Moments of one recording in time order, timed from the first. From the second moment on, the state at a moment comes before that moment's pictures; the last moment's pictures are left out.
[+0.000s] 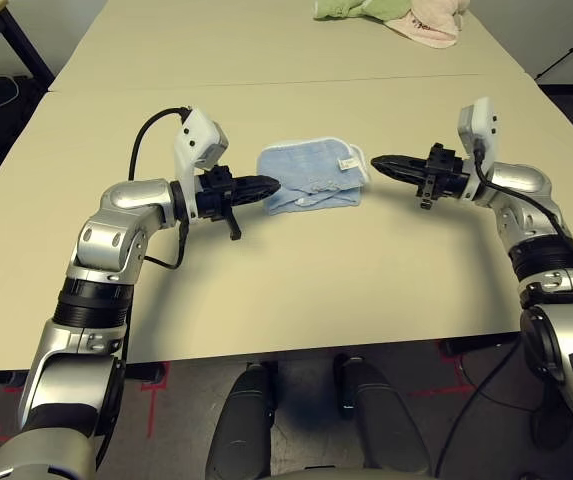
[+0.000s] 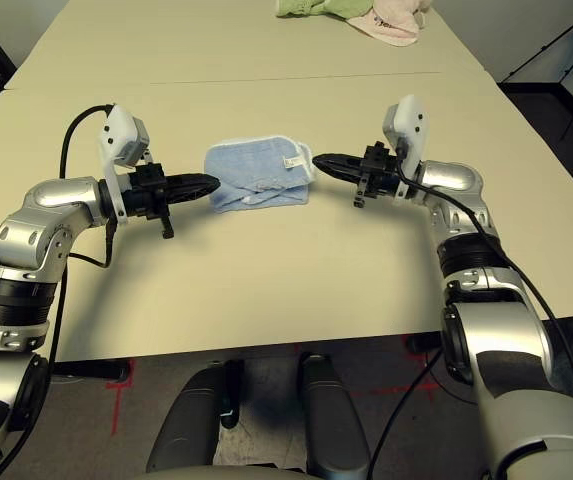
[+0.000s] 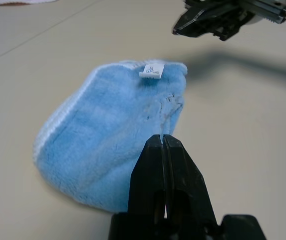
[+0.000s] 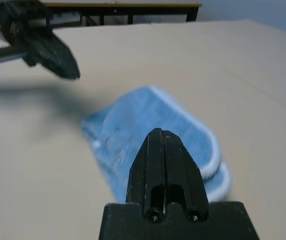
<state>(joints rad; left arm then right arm) -0.75 0.58 -0.05 0.16 -0.32 0.44 -1.04 -1.02 -0.40 -0.05 0.90 0.23 -0.20 1.23</state>
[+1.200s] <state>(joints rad) -1.01 0.41 -0.19 0.82 -0.05 0.32 -1.01 -1.13 -0.30 0.16 1.17 -0.16 -0.19 0.90</state>
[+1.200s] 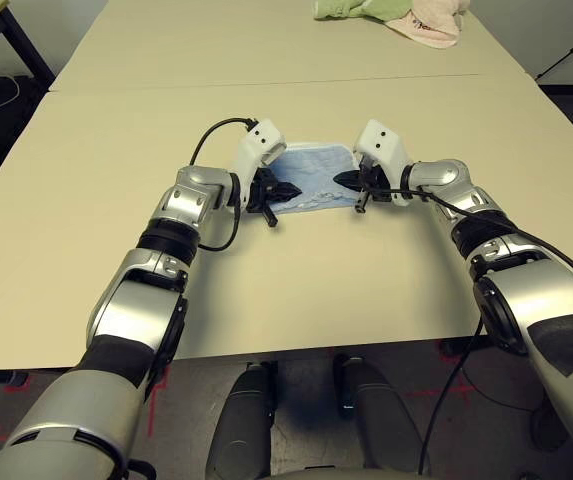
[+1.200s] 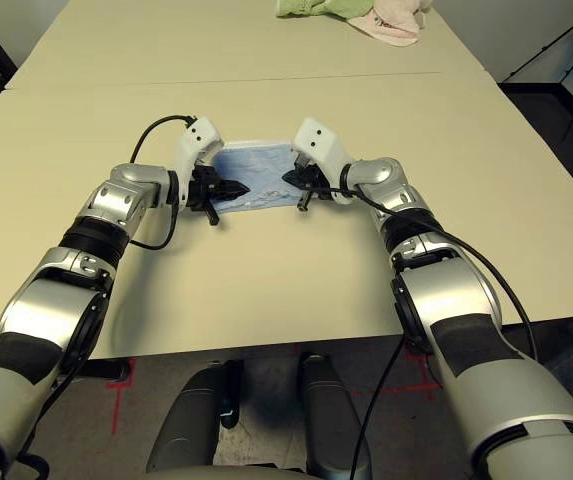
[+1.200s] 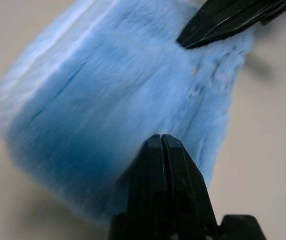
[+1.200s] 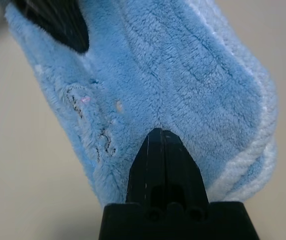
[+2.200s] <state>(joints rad) -1.12 0.39 -0.10 0.63 -0.15 0.54 -1.02 -1.19 -0.25 -0.05 1.14 0.07 -0.16 0.97</state>
